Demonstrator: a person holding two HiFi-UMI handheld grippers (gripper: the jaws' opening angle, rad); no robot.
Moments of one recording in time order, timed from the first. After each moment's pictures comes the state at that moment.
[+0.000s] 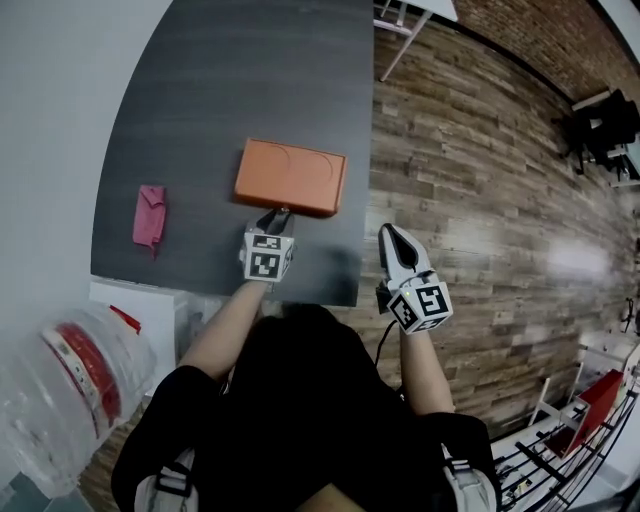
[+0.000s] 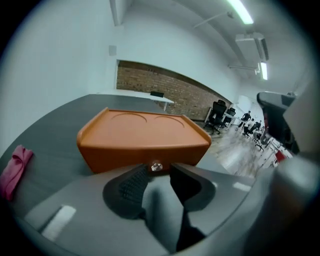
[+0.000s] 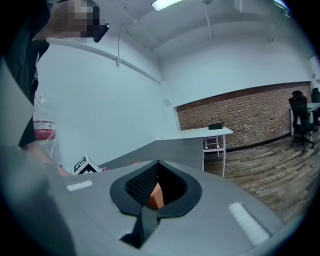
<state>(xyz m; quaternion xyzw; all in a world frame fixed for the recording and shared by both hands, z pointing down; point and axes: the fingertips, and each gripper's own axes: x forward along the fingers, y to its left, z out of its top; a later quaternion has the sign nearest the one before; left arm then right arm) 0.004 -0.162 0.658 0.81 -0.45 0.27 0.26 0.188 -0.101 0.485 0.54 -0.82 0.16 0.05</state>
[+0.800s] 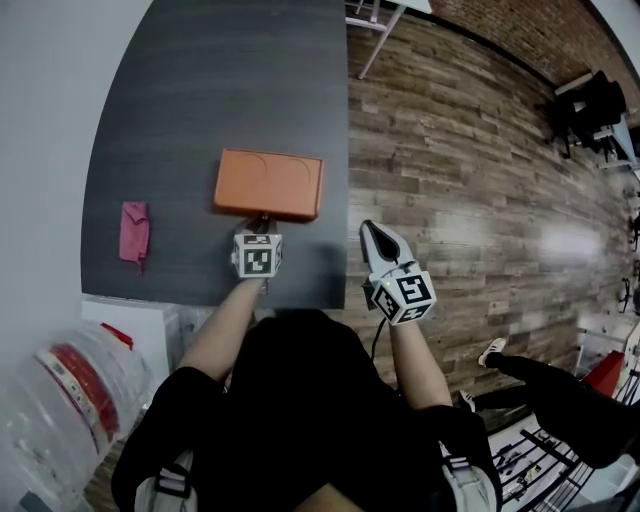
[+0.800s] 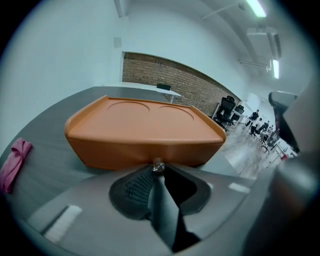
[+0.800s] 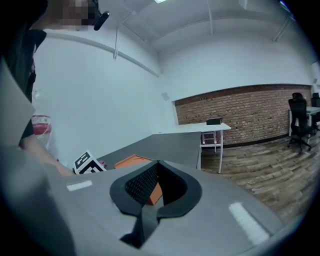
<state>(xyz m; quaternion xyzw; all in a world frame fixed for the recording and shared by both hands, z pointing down) 0.011 -0.171 0.683 0.78 -0.47 0.30 0.28 0.195 -0.109 0.506 0.55 -0.81 0.18 0.08</state>
